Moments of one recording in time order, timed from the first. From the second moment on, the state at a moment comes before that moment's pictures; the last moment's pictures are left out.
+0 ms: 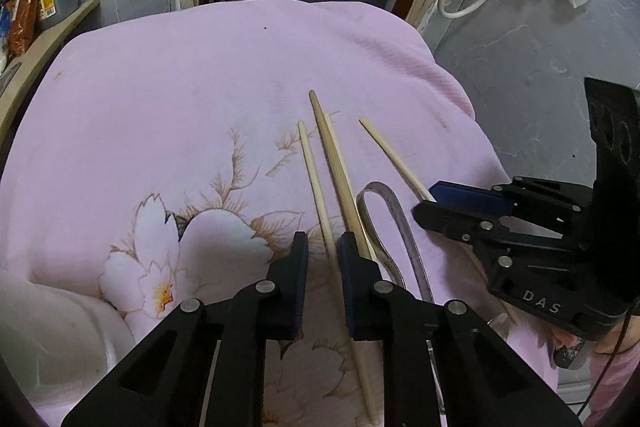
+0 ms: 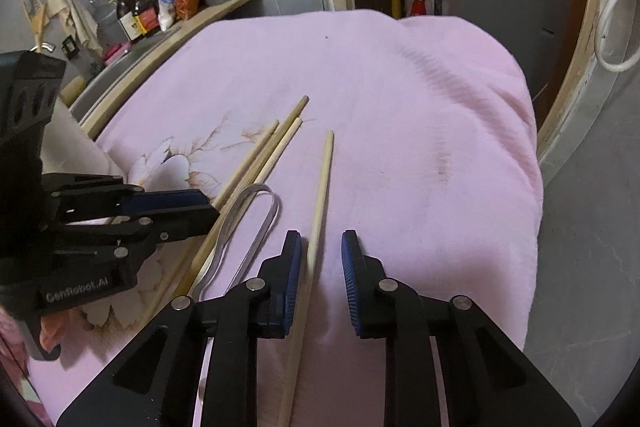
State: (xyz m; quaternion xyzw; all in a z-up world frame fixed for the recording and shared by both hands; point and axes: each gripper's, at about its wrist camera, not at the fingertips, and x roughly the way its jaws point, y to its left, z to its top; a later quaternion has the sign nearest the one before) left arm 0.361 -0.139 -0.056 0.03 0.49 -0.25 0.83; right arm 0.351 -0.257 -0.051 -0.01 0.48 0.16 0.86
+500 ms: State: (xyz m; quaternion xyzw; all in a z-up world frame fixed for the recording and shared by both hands) left arm 0.370 -0.131 -0.055 -0.04 0.52 -0.24 0.82; right arm 0.364 -0.267 -0.048 0.05 0.51 0.12 0.85
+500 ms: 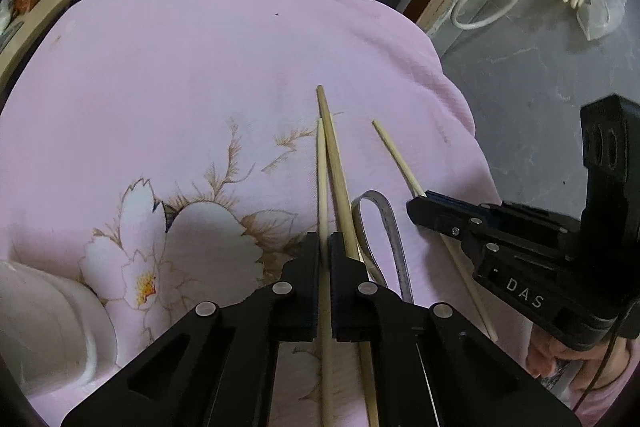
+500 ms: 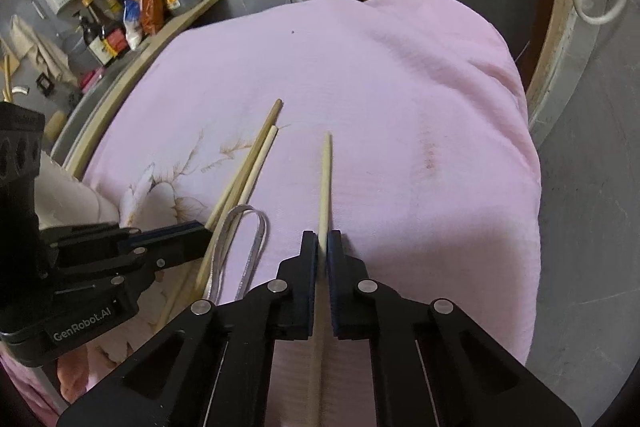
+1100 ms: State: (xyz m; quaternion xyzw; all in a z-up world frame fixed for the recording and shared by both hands) left arm 0.330 -0.108 -0.016 -0.06 0.39 -0.26 0.88; right arm 0.327 -0.265 -0.020 0.08 0.38 0.13 0.91
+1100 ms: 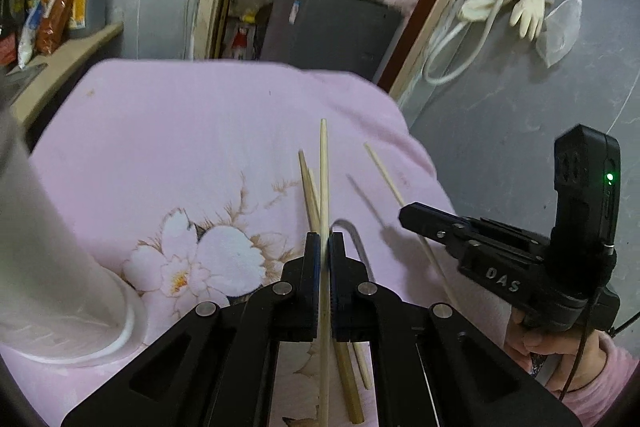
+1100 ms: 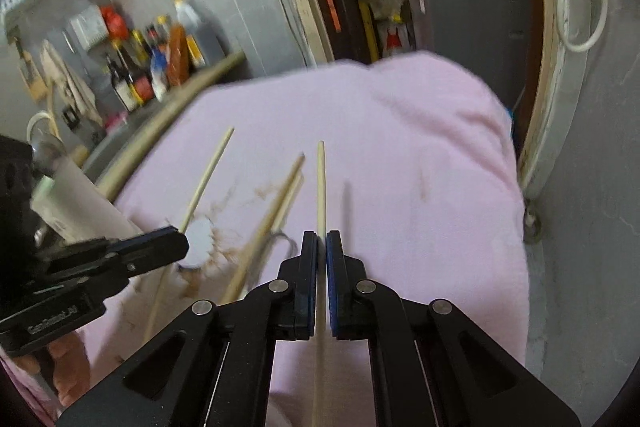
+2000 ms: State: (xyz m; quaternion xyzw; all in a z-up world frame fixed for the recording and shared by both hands) left arm 0.244 0.001 0.078 -0.12 0.04 -0.17 0.98; right arm 0.226 -0.154 0.089 0.06 -0.06 0.19 0.98
